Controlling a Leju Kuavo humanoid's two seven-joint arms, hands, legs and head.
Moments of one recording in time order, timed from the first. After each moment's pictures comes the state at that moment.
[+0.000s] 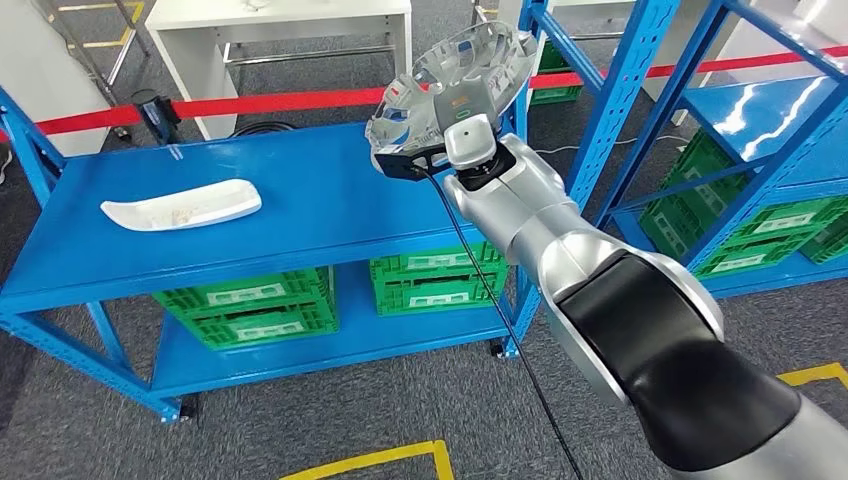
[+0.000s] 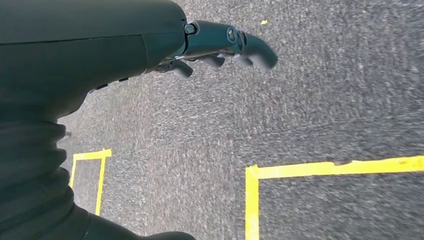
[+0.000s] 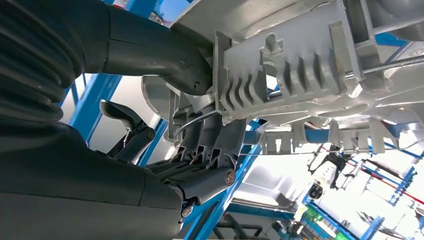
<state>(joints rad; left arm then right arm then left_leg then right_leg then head) -0.12 -0.12 1.09 -0.19 -1.33 0.13 -0.01 -1.24 0.18 0.45 -0.26 1.57 0.11 0.19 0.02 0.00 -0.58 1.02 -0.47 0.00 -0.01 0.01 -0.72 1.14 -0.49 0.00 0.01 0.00</state>
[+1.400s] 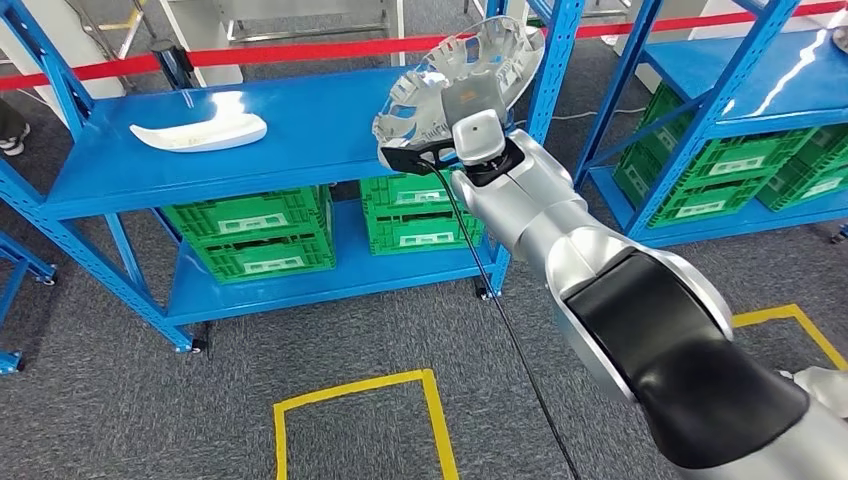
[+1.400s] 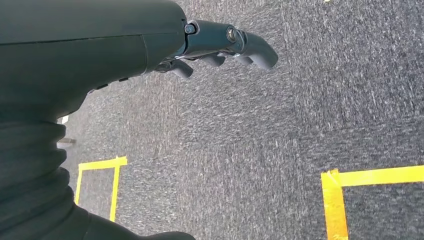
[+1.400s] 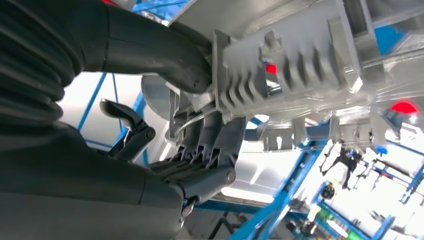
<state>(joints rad) -0.11 -0.12 1.09 -0.19 -1.35 0.14 -0.04 -1.25 0.17 0.45 -0.26 1.56 0.10 0.19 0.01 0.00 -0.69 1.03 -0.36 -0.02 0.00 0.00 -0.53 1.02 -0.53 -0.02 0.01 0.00</state>
